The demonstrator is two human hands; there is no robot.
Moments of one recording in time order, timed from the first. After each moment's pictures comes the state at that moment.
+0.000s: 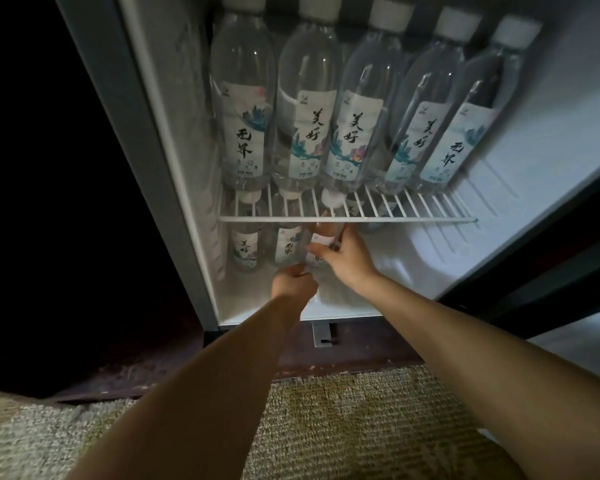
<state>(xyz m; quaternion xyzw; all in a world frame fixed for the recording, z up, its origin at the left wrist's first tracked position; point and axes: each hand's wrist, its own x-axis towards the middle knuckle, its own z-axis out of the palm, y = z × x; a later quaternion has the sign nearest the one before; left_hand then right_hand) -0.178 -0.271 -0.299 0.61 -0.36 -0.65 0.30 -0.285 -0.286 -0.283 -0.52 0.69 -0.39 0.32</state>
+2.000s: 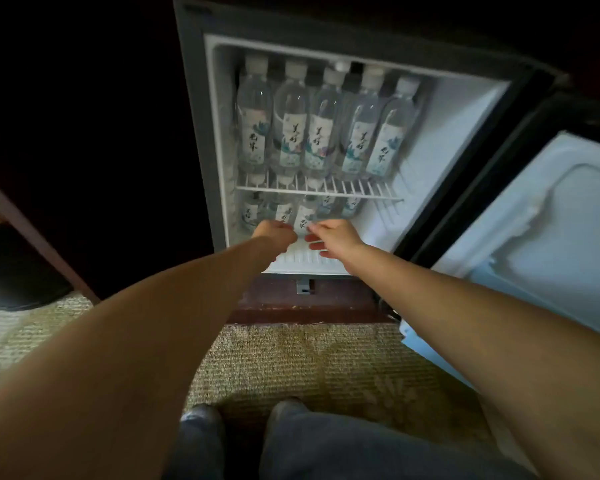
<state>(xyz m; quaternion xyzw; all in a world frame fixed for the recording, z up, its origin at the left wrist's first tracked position) -0.135 -0.183 -0.167 0.62 -0.50 -0.56 0.25 -0.255 -0.159 -0.167 -0.45 0.71 -0.32 0.44</state>
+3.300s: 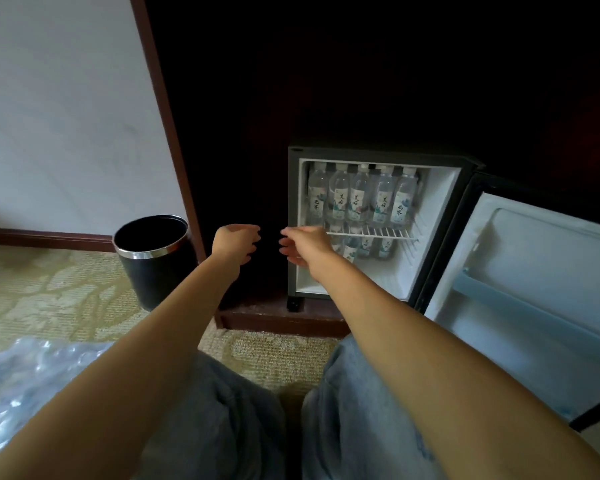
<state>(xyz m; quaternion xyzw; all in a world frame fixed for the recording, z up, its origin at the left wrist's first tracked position) 0.025 -0.002 -0.014 0.63 -0.40 -0.43 0.51 -0.099 0.002 -0.005 -0.42 0.58 -0.44 0.54</state>
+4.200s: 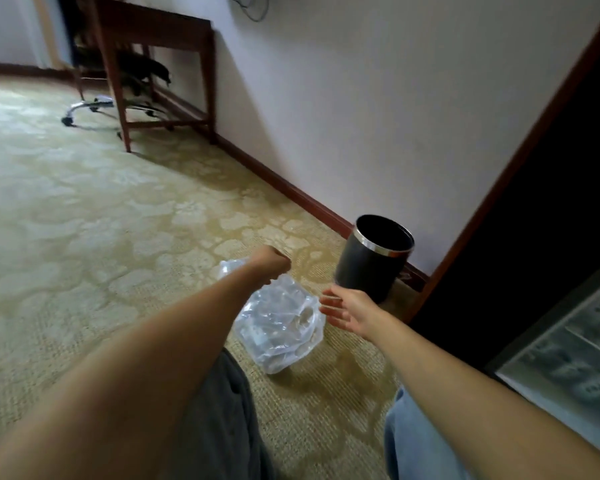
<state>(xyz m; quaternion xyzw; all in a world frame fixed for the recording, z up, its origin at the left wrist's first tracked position) 0.377 0.194 -0.068 0.79 -0.29 -0.33 0.42 0.211 0.106 -0.098 -0.55 0.48 -0.10 0.68</state>
